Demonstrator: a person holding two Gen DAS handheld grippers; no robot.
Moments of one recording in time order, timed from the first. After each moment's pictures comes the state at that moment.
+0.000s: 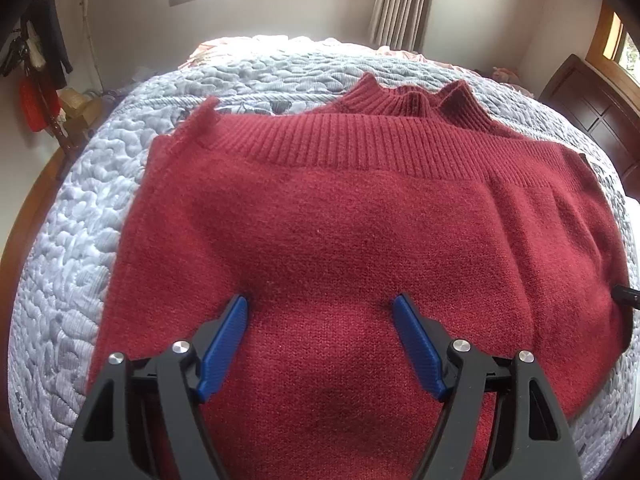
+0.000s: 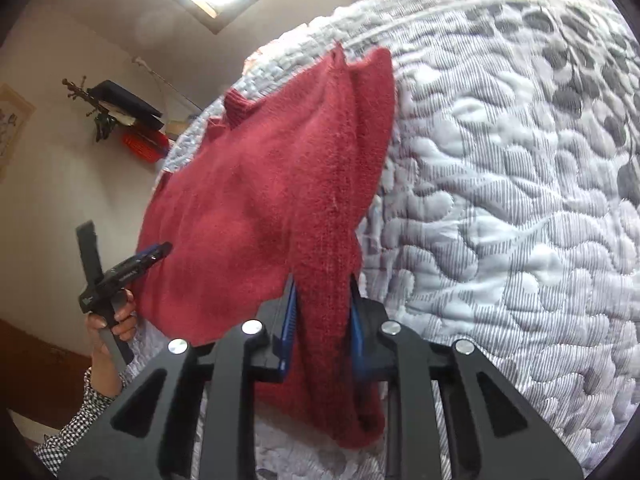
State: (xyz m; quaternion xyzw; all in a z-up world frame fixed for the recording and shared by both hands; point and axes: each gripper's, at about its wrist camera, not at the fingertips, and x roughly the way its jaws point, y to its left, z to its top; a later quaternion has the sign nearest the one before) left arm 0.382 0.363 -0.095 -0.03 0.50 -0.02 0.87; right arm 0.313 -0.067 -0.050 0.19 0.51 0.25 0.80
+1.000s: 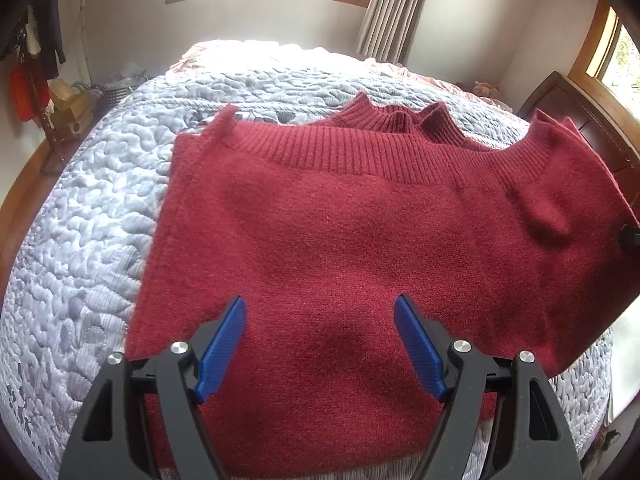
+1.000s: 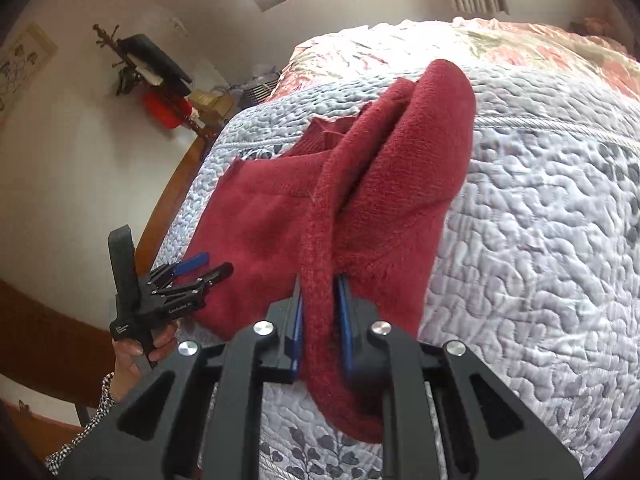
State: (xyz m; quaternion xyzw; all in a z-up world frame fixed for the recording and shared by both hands) left arm 0.349 0.393 -0.070 -0.06 0.48 -0.05 0.87; right arm 0.331 0.086 0.044 0.09 0.53 0.28 0.80
